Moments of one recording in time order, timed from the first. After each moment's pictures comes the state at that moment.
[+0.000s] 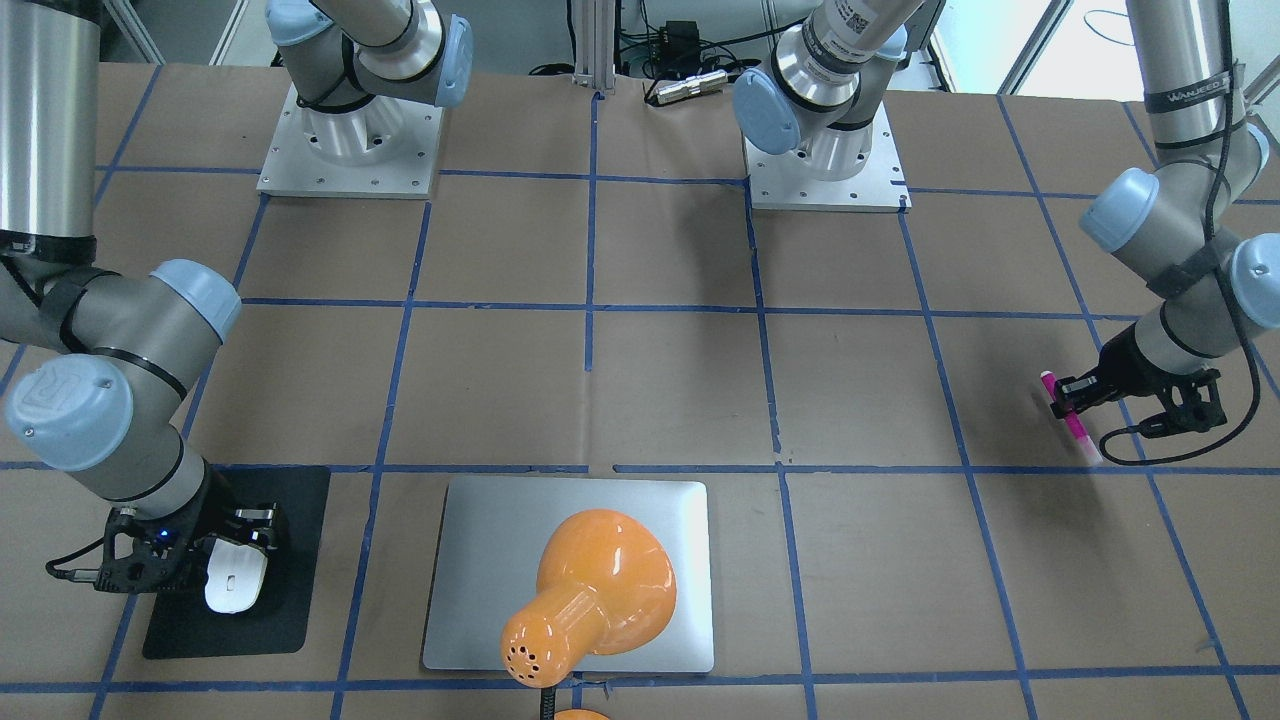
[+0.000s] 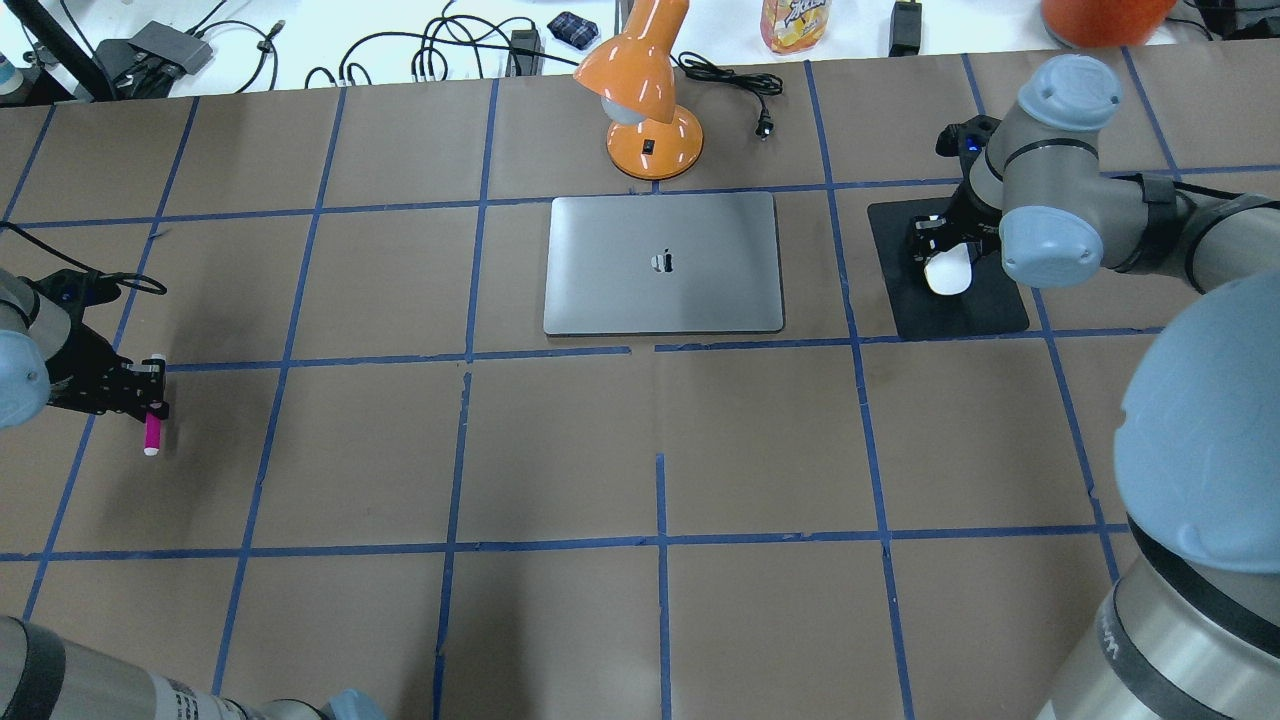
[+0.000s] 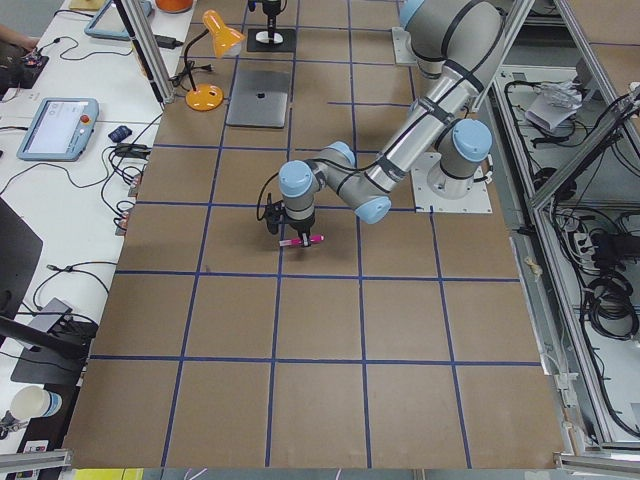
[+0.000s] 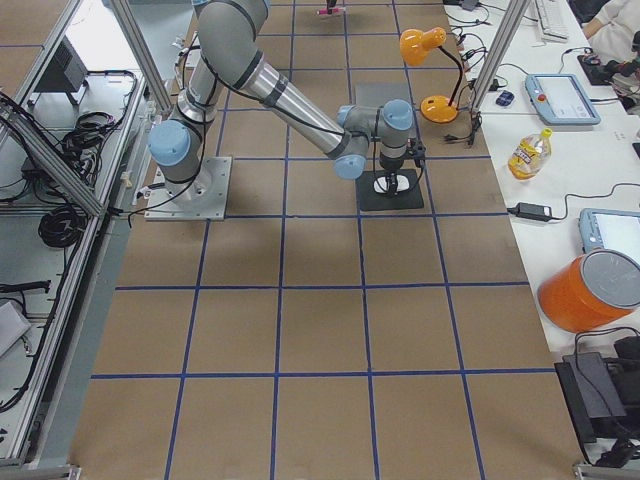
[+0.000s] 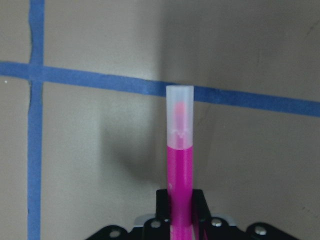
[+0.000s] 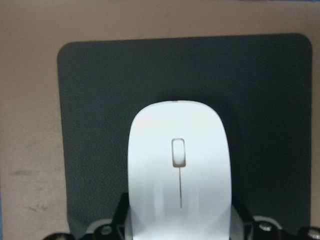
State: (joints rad) left arm -0.88 -1.92 -1.95 -0.90 1.61 0.45; right arm 1.35 -1.02 1.73 -2.36 -1.55 -0.23
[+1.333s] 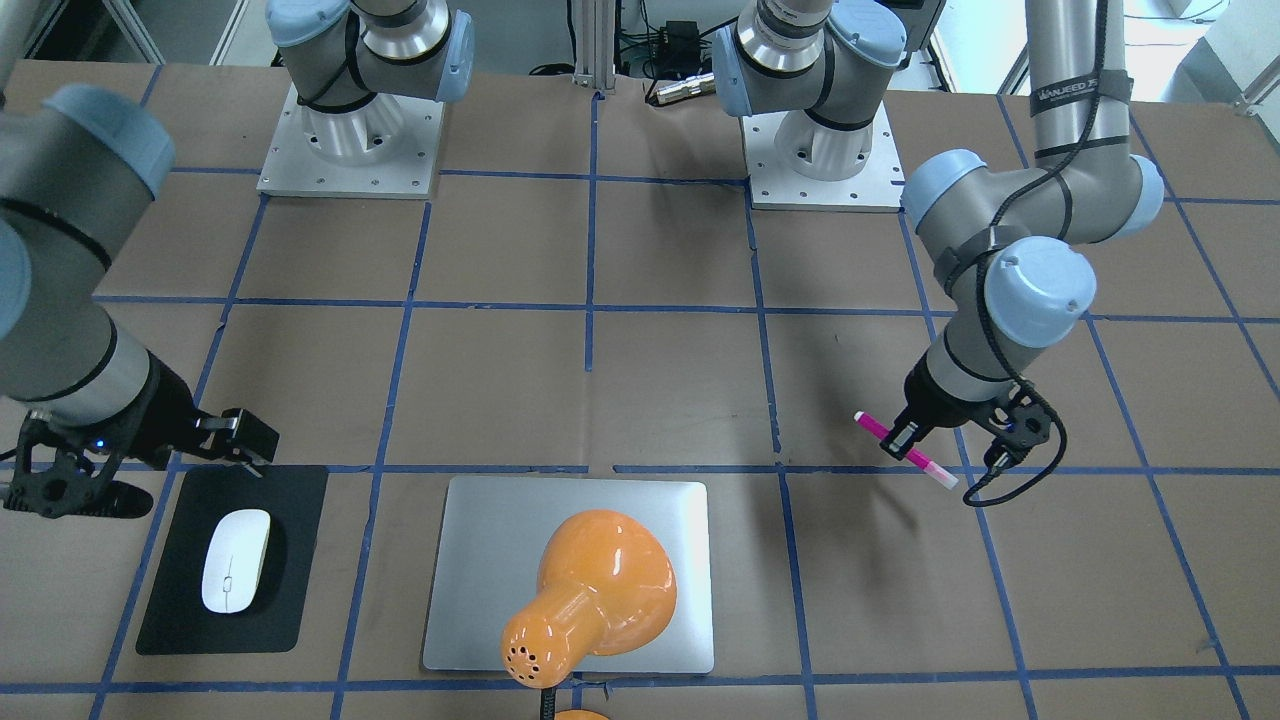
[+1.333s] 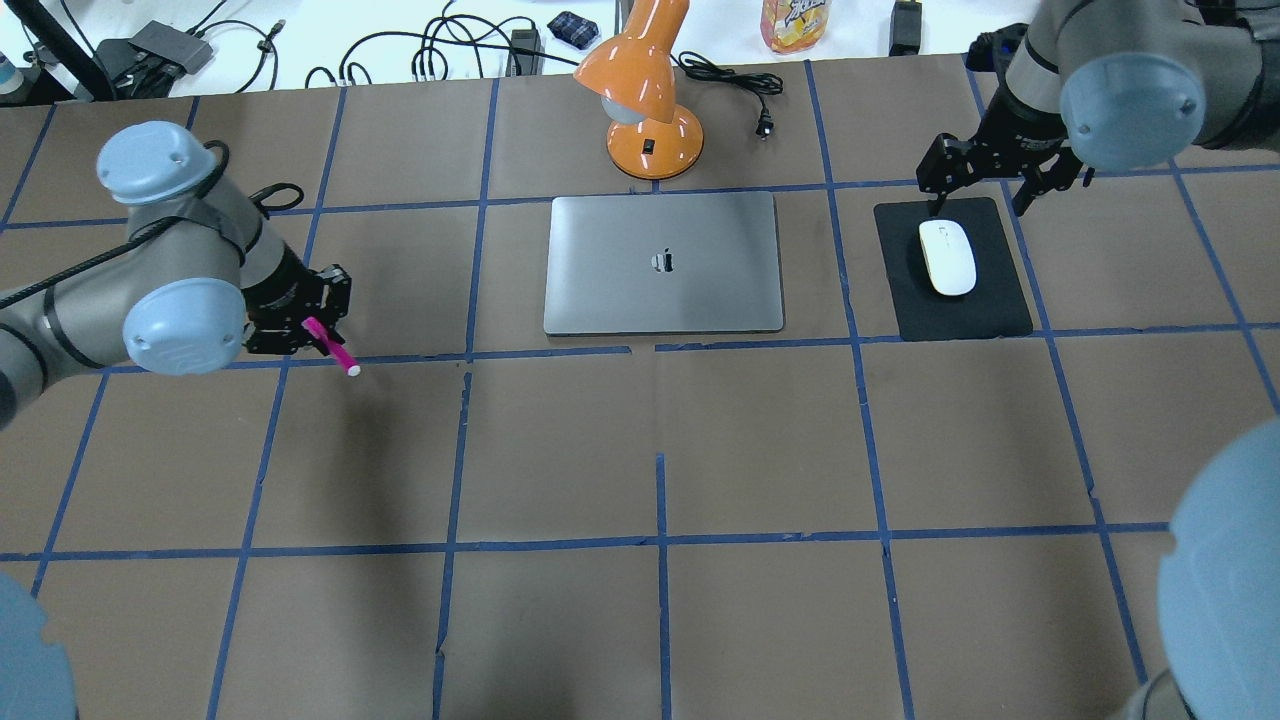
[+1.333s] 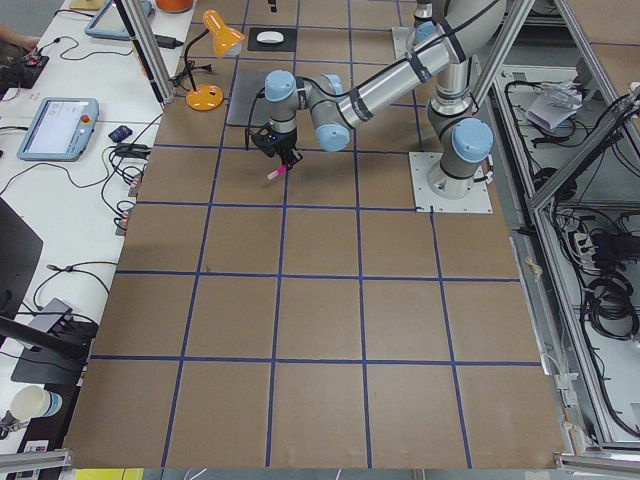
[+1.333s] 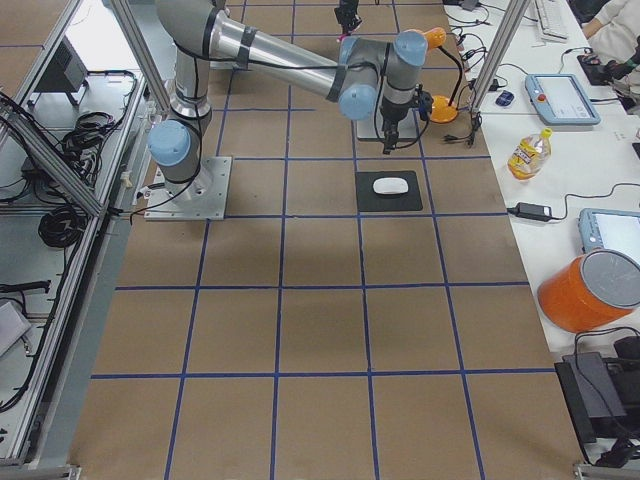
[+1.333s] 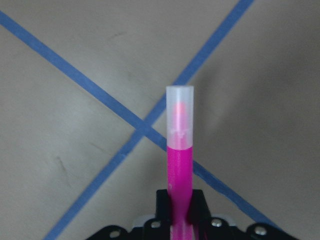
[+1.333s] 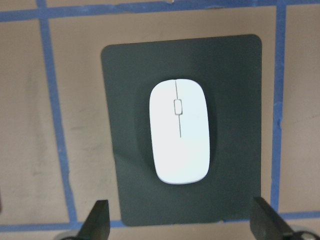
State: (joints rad) left arm -1.41 -1.86 -1.93 -0.92 1.59 -0.67; right arm 1.44 -1.27 1.51 -1.78 -1.57 -0.05
